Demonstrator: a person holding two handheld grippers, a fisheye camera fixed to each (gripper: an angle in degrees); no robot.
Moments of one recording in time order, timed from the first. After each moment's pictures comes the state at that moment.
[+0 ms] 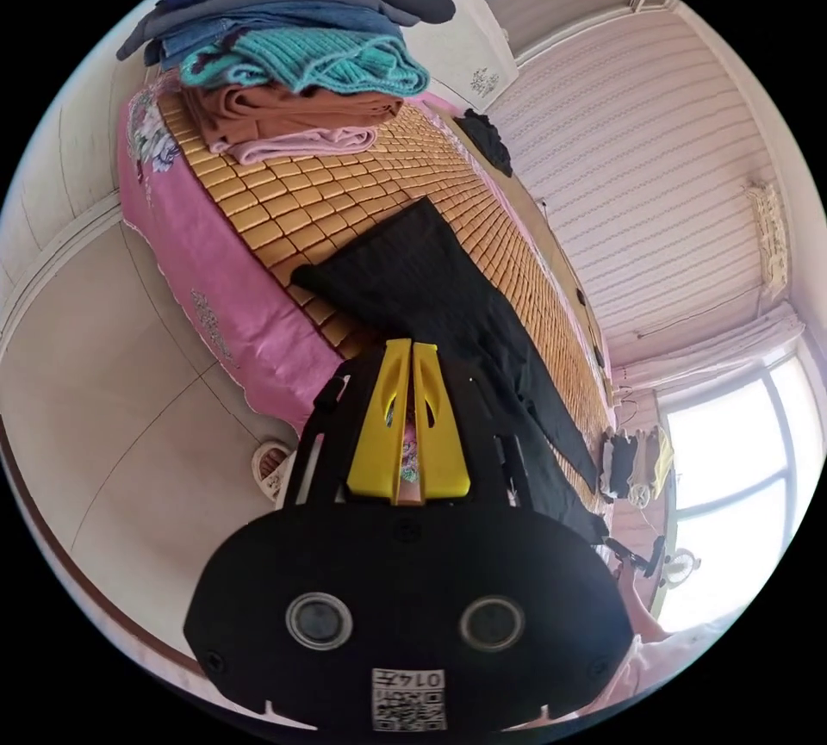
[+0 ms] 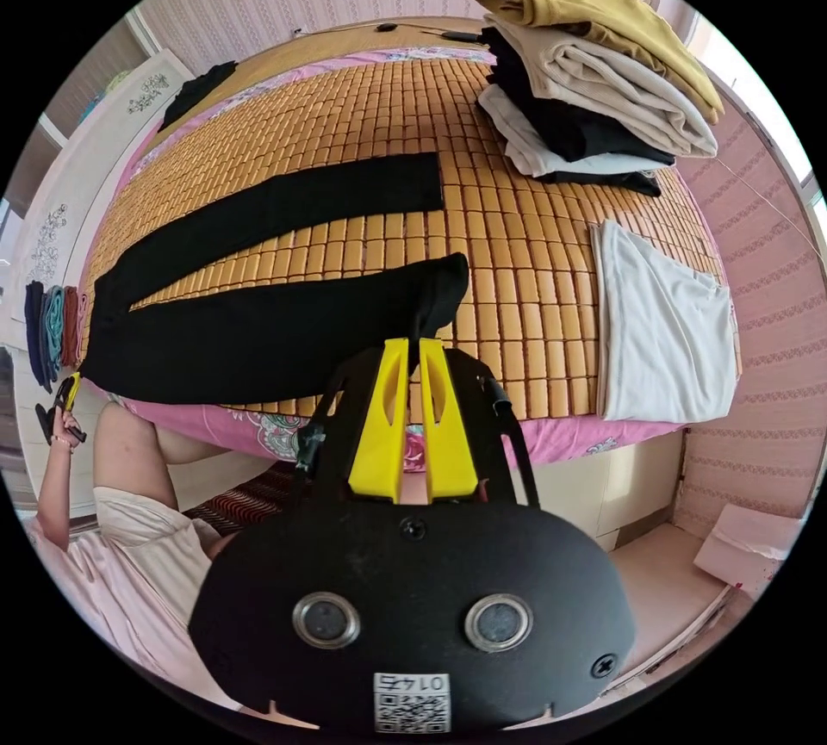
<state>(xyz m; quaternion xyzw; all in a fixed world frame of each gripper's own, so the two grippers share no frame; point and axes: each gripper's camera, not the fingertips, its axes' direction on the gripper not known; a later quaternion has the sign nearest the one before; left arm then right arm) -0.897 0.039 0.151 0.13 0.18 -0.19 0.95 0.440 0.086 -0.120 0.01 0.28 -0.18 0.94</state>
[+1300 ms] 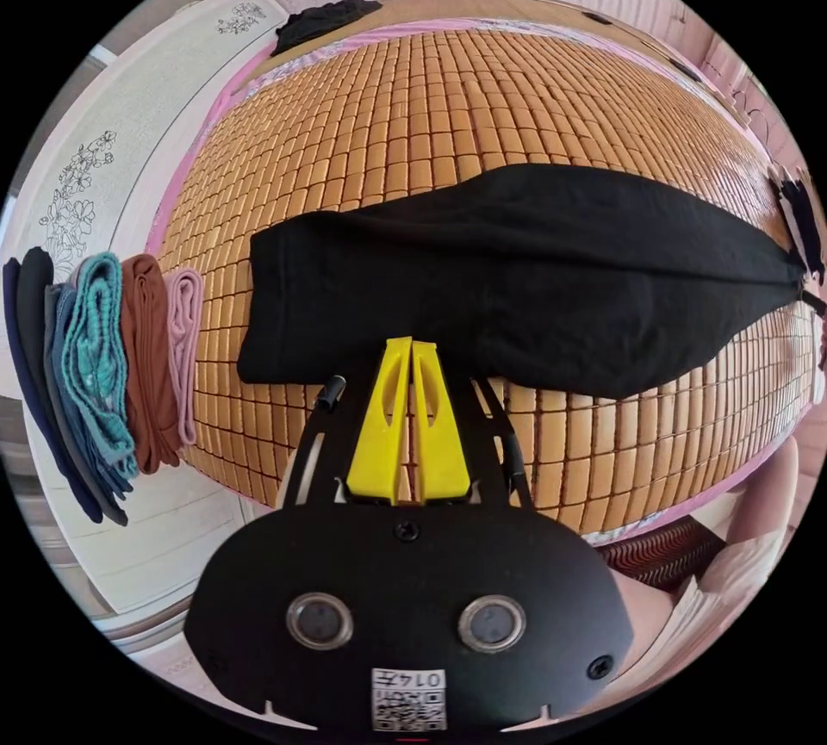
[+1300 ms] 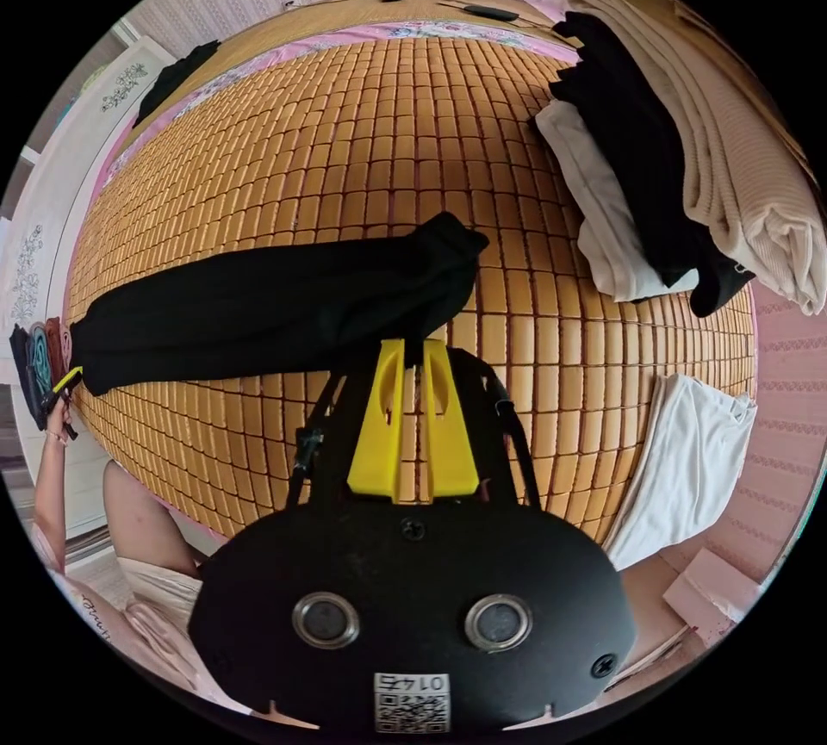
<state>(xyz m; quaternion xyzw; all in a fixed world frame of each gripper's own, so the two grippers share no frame) -0.507 -0.143 0.316 -0.07 -0.15 0.19 0.97 0.463 -0.079 -0.026 -0.04 0.29 -0.18 0.94</state>
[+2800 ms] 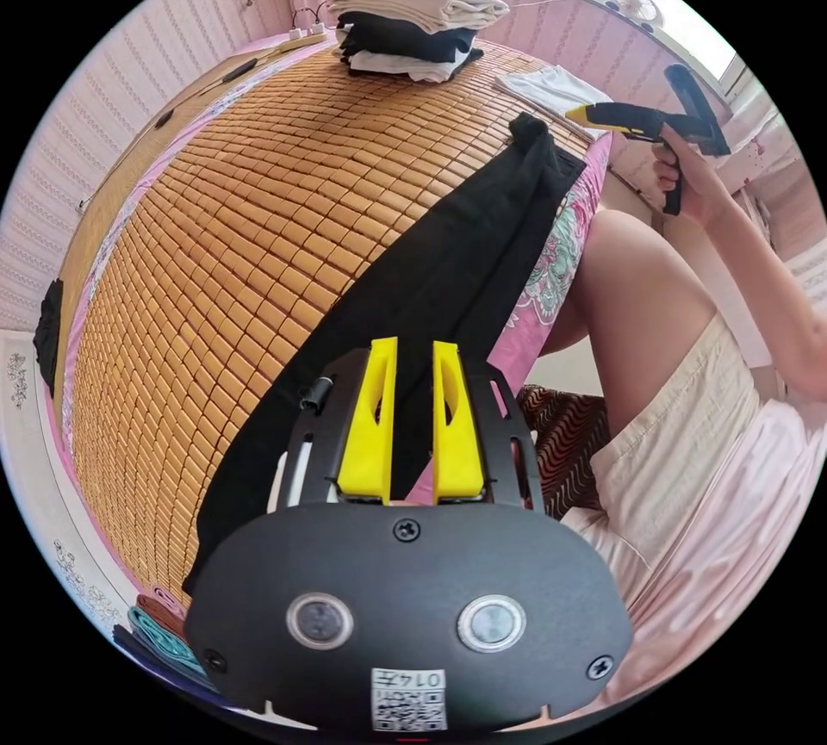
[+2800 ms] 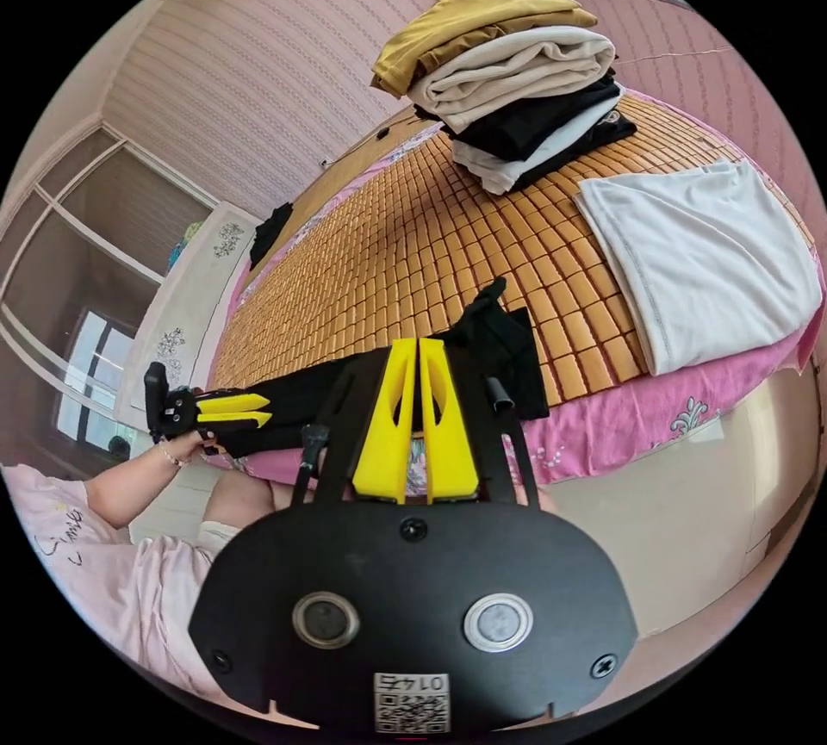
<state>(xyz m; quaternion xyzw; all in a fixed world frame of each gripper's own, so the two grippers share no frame) 0.048 0.053 0.419 -0.09 0.04 0.59 0.80 0.703 0.215 -0.162 0.16 0.01 -0.12 0.98</state>
